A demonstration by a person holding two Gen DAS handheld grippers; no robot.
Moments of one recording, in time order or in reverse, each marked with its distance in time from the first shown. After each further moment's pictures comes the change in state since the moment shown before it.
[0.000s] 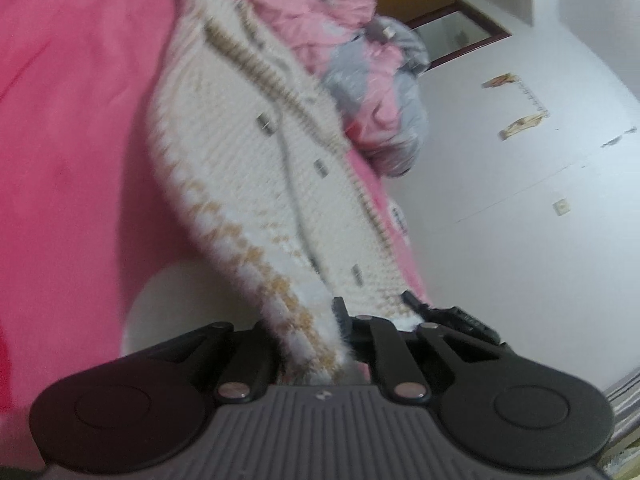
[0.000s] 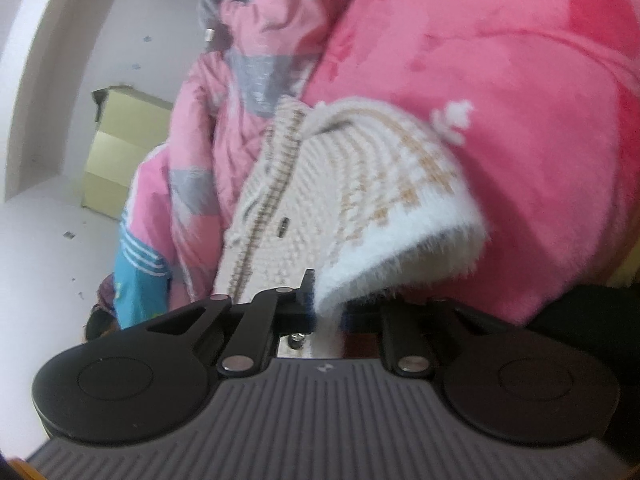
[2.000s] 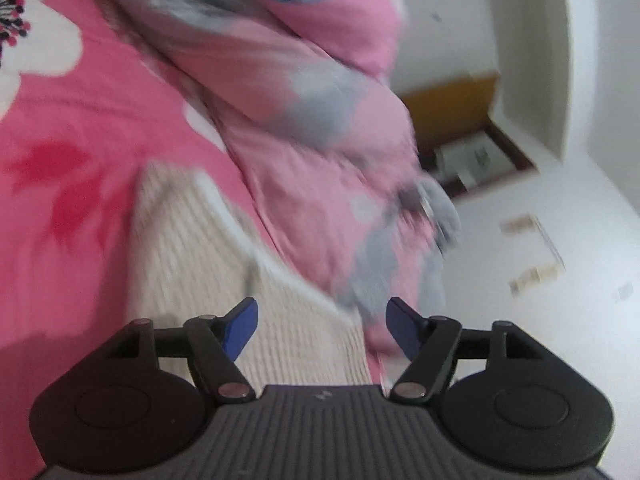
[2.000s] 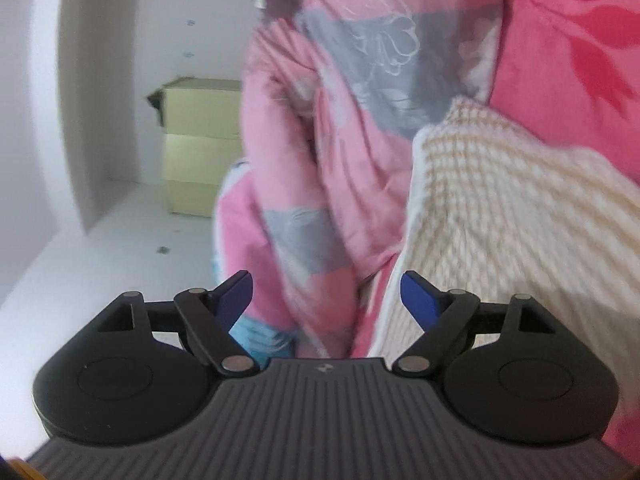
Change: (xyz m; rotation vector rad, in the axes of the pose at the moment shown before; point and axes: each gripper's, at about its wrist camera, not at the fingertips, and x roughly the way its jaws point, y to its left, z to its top) left arm 0.061 0.048 0.273 -0.173 -0.239 -0.014; right arm 0.253 0.117 0.172 0.174 0.209 0.323
